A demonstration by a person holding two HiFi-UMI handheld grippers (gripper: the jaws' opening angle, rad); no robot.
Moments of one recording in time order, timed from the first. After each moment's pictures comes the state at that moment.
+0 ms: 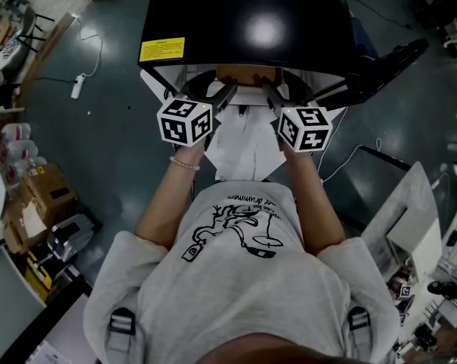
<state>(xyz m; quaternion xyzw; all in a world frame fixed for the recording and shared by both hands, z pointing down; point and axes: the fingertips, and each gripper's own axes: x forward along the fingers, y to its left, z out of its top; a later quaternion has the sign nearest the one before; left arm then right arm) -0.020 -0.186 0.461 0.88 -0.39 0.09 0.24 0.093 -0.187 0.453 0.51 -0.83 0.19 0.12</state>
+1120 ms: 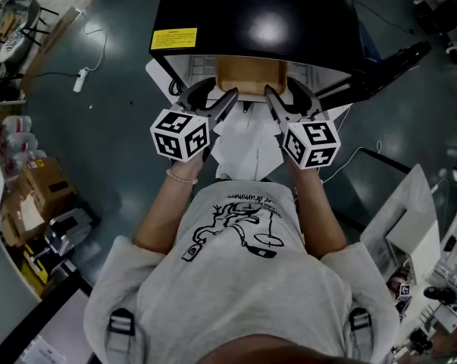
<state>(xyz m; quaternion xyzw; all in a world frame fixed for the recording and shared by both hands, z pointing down) -0.040 -0.141 0.434 0.88 -0.39 0.06 0.25 0.074 -0.143 0.421 0.49 -0.85 0.16 0.11</state>
